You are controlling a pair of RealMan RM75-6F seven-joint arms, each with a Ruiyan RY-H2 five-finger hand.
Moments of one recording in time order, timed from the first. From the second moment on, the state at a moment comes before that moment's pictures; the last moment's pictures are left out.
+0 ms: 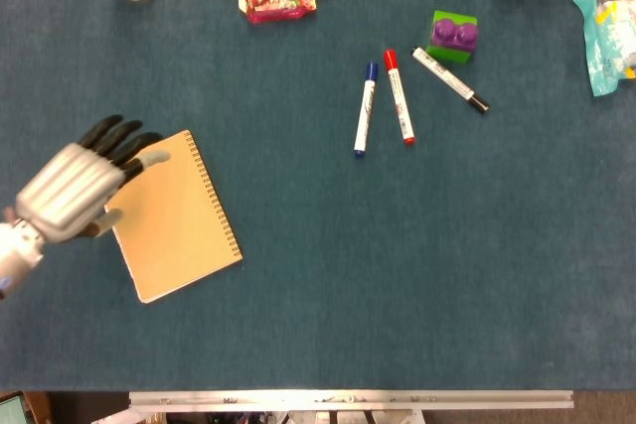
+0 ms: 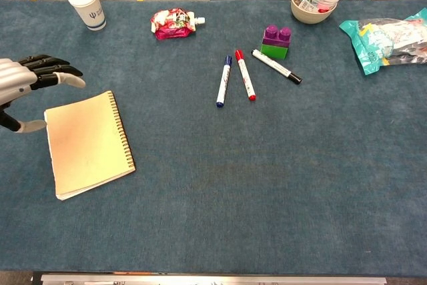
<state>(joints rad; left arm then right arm) -0.53 -1.13 0.19 -1.47 1.72 1.16 -0.14 0.07 -1.04 0.04 -1.63 -1.52 1.44 0.22</state>
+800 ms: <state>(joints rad) -0.38 -1.38 0.28 -0.97 1.88 1.33 -0.31 0.08 -1.04 0.03 -1.67 -1.53 1.43 0.18</state>
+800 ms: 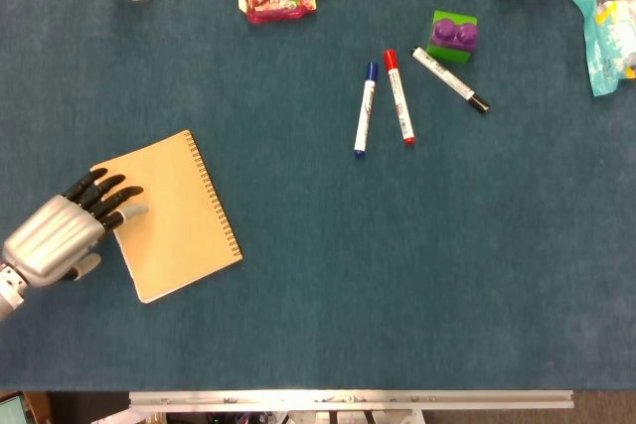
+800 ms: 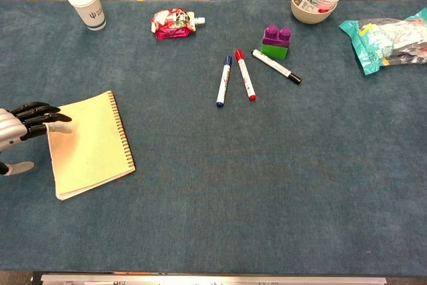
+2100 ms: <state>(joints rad) -0.42 -1.52 0.27 -0.85 1.85 1.31 -0.46 0.06 -1.02 0.03 -1.68 -1.53 1.47 0.17</state>
